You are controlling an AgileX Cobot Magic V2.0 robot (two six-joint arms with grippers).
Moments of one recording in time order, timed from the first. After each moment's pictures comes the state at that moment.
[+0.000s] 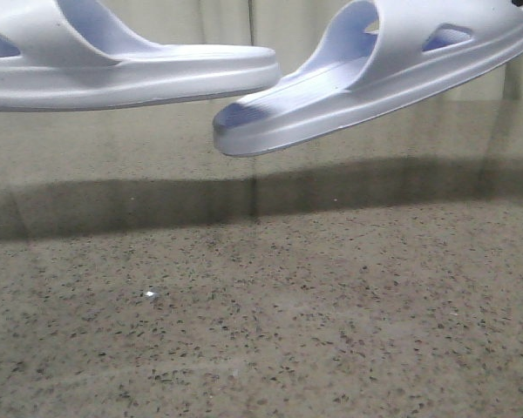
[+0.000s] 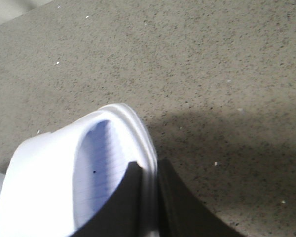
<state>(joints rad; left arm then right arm) 0.15 0.85 -0.51 -1.30 0.68 0.37 -0.03 1.19 -1.01 0.75 0.75 -0.35</state>
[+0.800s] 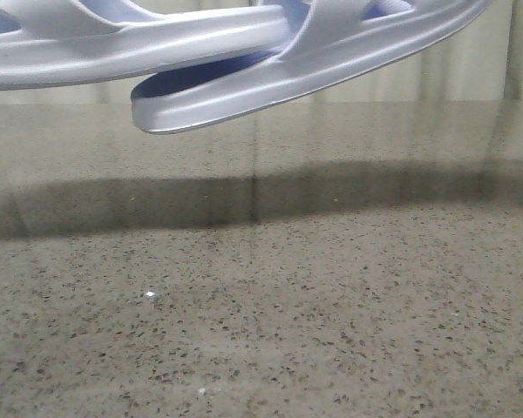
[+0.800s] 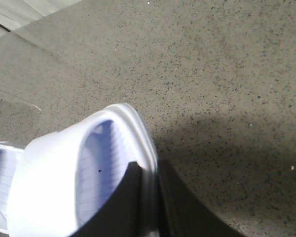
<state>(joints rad) 0.15 0.85 -0.51 -1.34 0.69 0.37 0.06 1.19 -1.01 0.90 0.75 -0.43</state>
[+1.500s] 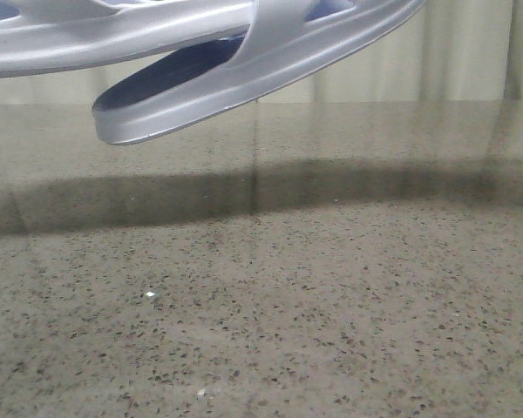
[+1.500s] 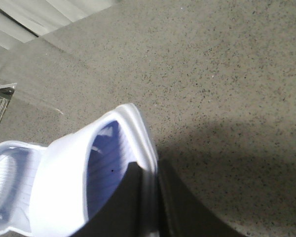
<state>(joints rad) 0.15 0.85 -0.51 -1.37 0.70 0.39 0.19 1.21 -1.01 0.97 0.64 -0.43</state>
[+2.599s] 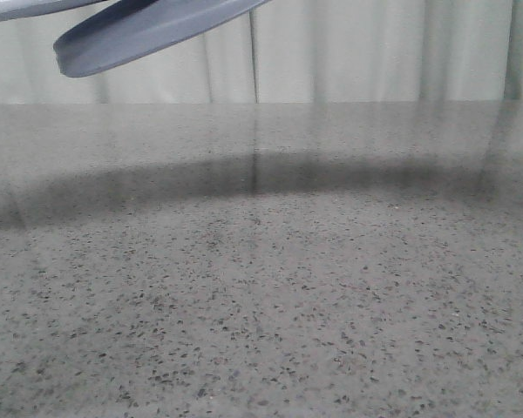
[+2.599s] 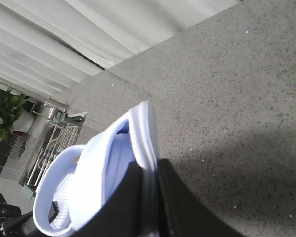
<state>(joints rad) 0.15 0.85 -0.53 -1.47 0.79 0.47 0.23 1.21 -1.01 1.31 0.60 -0.59</state>
